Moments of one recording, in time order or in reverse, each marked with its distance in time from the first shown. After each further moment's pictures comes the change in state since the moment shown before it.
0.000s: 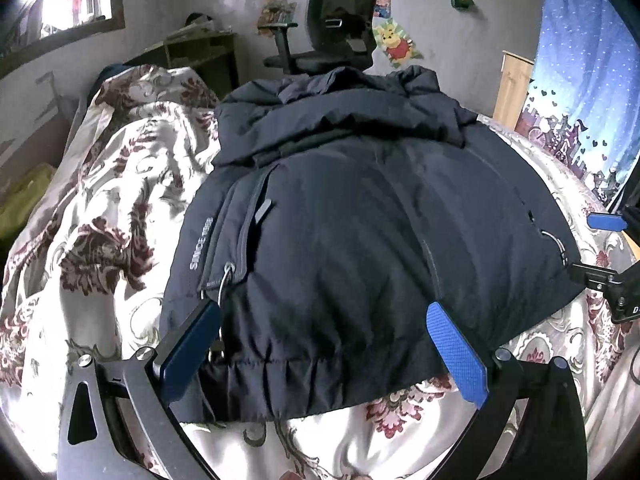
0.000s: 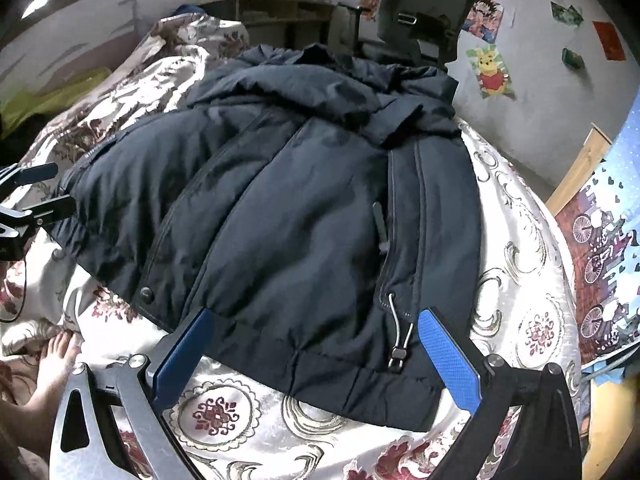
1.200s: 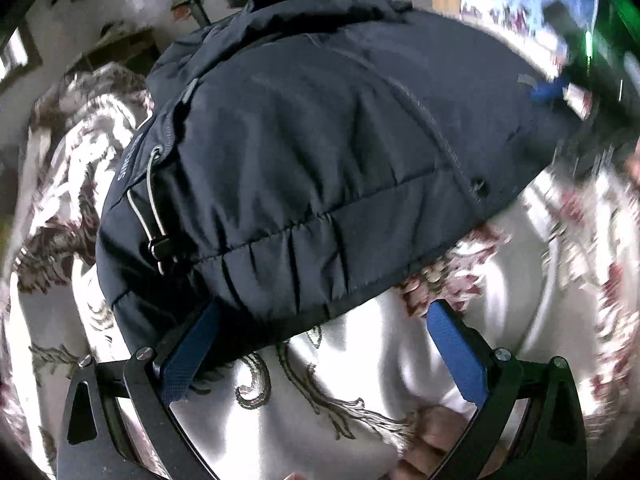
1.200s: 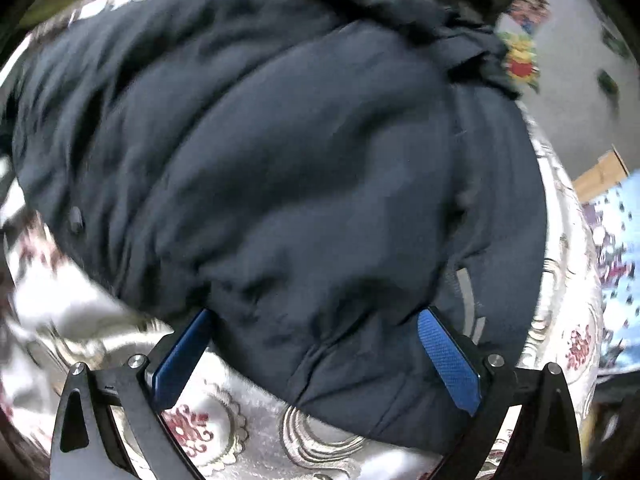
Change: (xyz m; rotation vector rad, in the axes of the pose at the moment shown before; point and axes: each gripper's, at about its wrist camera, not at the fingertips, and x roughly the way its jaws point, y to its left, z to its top) left arm 0.048 -0.011 -0.076 0.355 0.167 -0.022; right arm 0.081 0.023 -0.011 -0.118 0.203 -0.086
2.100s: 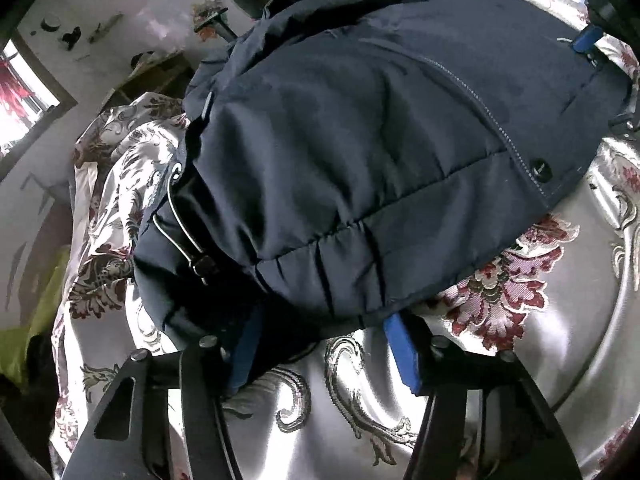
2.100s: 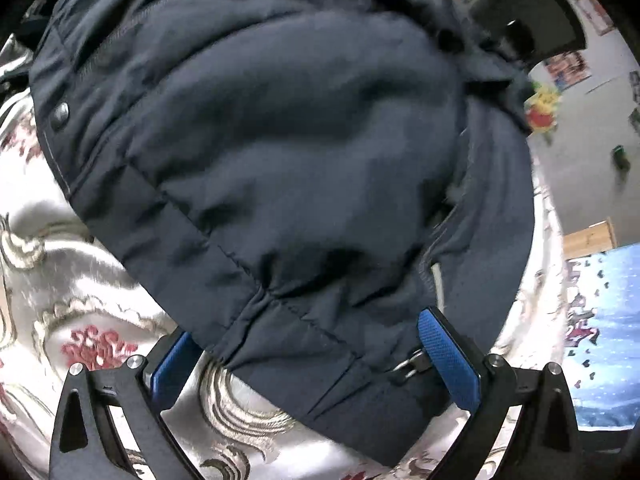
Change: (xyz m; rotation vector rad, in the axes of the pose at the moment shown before) left arm 0.018 0.002 0.007 0.053 -0.009 0.229; right arm 0.011 0.009 -0.020 -0.299 0.040 -0.118
